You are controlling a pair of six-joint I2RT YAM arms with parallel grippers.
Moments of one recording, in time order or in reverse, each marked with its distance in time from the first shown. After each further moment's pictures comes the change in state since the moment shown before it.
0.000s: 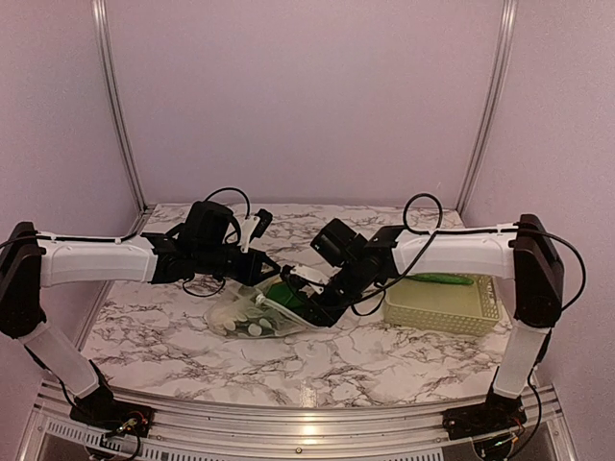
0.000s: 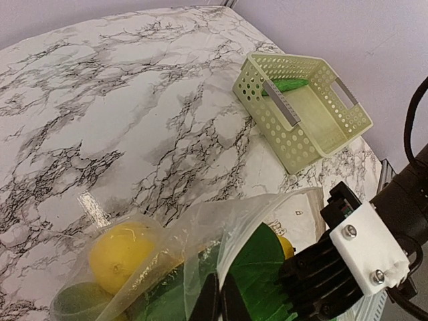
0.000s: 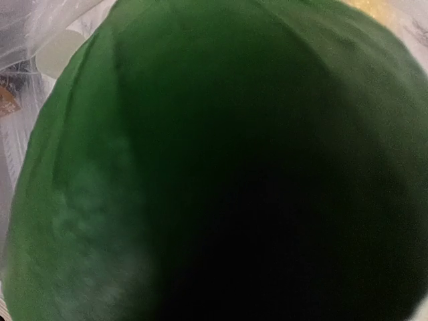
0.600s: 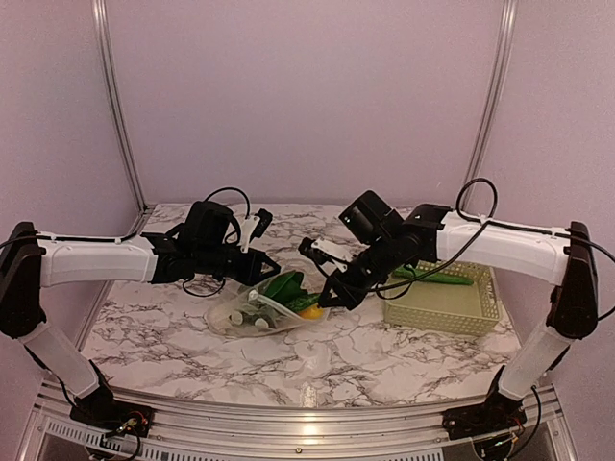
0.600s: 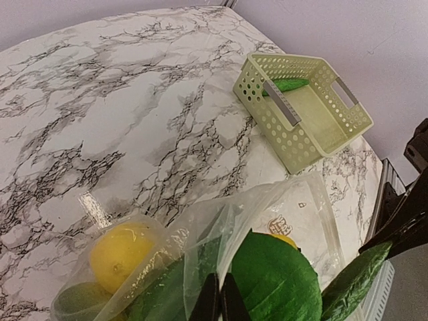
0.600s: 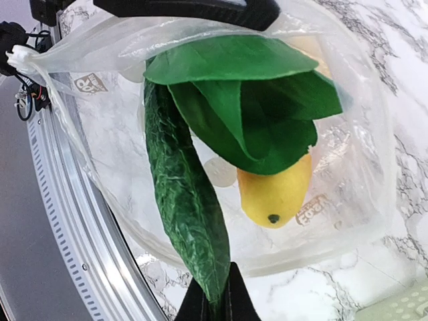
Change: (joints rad) left arm 0.000 0.000 0.000 0.000 -0.001 0.006; right arm -0.034 -0.200 -0.010 -0.091 0.000 -0.010
